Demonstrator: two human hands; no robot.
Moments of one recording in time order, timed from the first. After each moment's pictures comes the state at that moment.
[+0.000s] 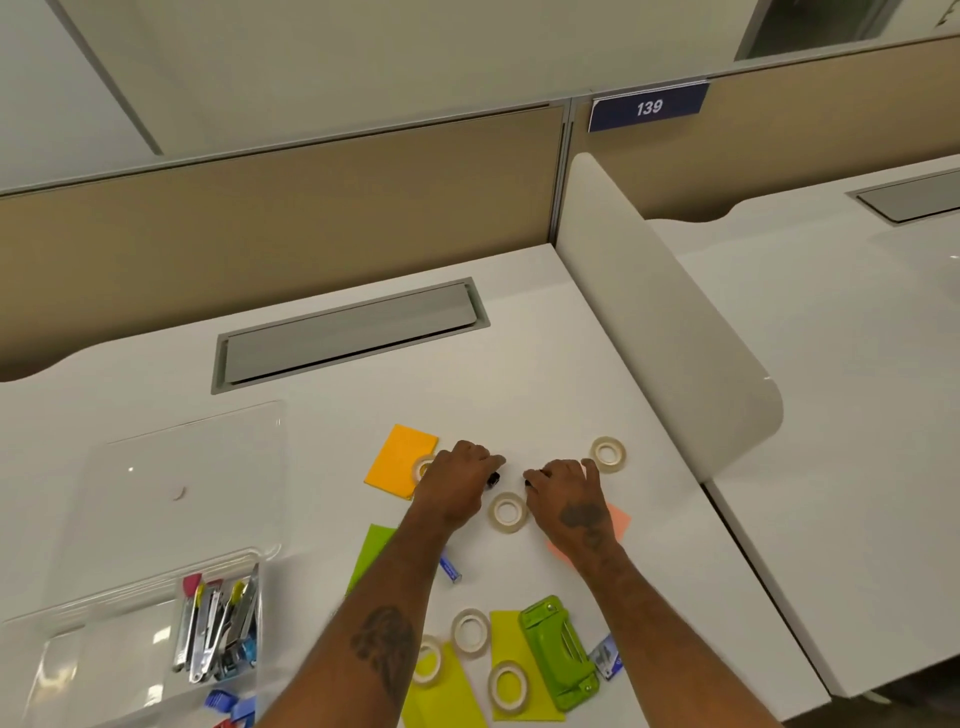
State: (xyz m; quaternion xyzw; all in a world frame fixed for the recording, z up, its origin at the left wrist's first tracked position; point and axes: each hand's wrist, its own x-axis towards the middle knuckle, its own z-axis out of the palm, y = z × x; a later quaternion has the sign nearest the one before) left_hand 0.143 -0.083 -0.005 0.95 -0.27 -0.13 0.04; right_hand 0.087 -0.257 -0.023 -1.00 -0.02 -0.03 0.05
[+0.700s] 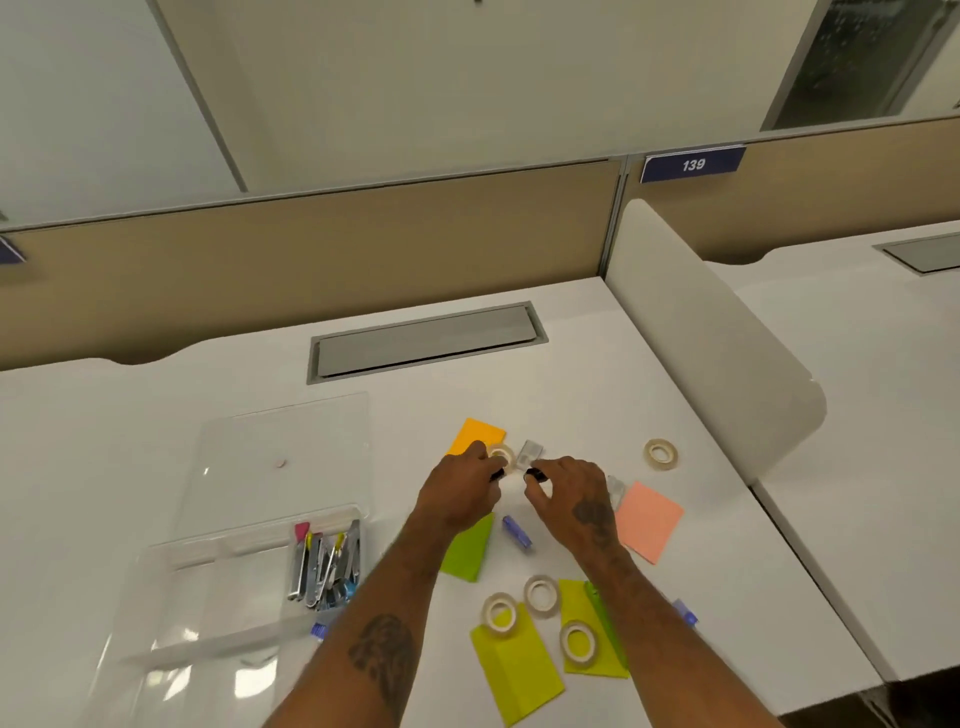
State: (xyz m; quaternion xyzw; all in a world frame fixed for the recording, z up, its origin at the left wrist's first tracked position) left_hand 0.084 0.010 0.051 0.97 -0.21 -0.05 0.10; right_hand 0.050 -0.166 0.027 -0.96 -0.03 -0.14 0.24
